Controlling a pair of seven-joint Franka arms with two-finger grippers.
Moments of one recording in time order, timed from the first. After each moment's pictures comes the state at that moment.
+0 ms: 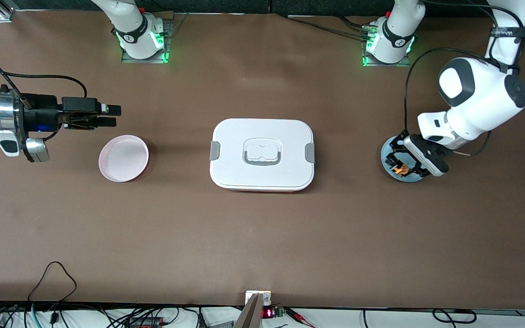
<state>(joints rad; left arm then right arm) 0.07 0.11 -0.19 -2.15 -0.53 2.41 1.03 -0.02 0.22 -0.02 -1.61 0.98 1.46 -0.14</state>
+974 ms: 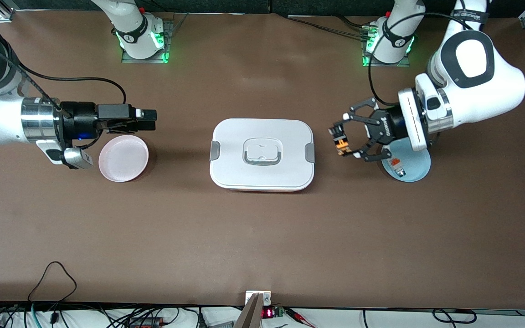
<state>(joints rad) 0.03 0.08 -0.27 -1.95 -1.42 2.08 1.55 -0.02 0.27 0.12 -1.62 1.21 1.60 -0.07</state>
